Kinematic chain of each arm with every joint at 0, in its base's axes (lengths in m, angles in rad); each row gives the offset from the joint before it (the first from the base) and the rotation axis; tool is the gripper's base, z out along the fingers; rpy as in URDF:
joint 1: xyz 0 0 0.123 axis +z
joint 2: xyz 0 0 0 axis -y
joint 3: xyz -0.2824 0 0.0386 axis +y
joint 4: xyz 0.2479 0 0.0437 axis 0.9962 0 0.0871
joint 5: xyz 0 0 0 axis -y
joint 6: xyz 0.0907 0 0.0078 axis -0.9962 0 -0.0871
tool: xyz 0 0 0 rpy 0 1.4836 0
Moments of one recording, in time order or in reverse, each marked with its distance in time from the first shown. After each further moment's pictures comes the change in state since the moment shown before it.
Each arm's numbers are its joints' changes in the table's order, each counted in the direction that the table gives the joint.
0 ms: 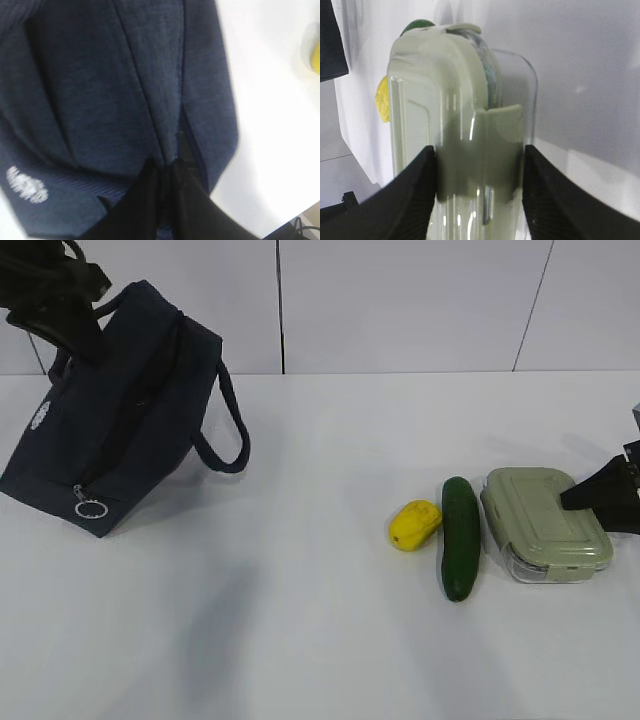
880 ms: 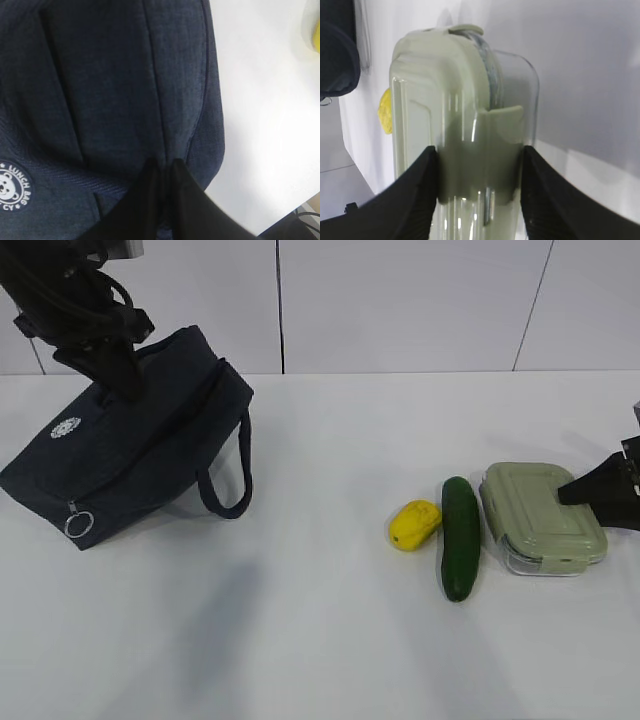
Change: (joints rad) left arm -0.044 -0.074 0.000 0.007 0.000 0.005; right arm 0.000 0.000 0.000 0.045 0.019 0.004
